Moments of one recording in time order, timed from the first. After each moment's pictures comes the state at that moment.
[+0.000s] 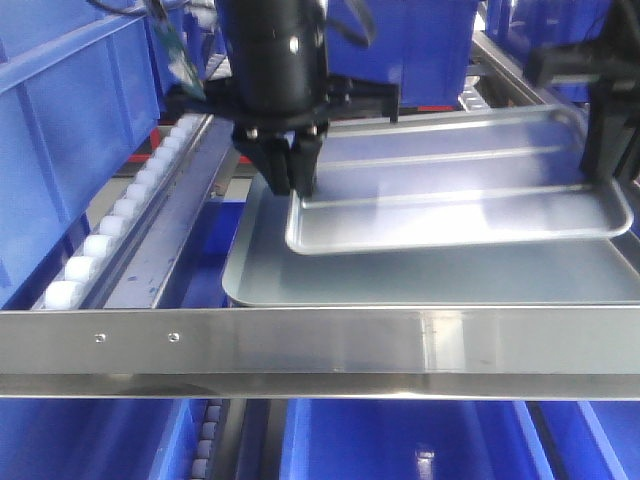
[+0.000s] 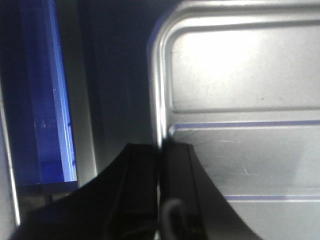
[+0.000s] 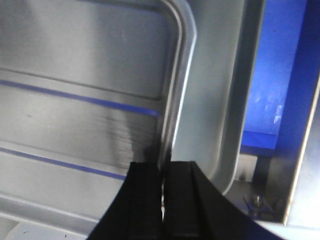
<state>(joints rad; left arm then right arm) -0.78 1.99 -1.66 0.30 0.86 -0.69 0.18 1.61 -1.22 -0.03 0.87 0.16</state>
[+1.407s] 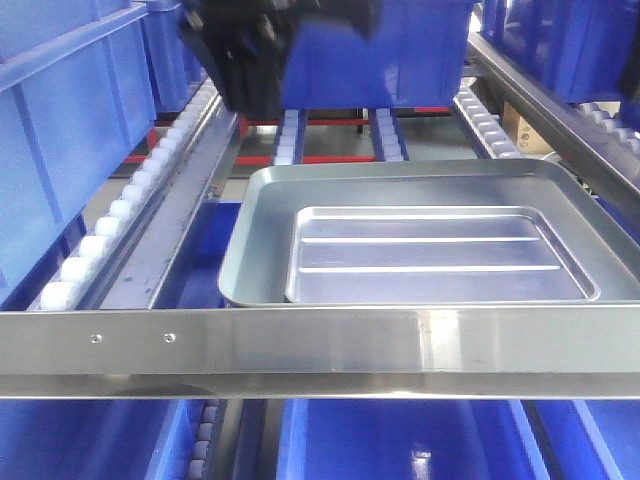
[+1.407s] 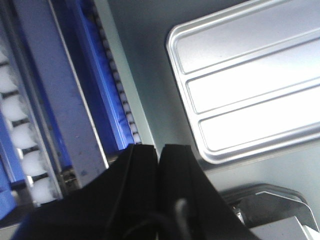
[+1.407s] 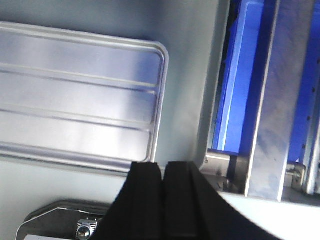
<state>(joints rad) -0.85 1.75 -1.64 0.38 1.09 -0.49 0.18 1.34 -1.14 -0.04 0.88 0.14</state>
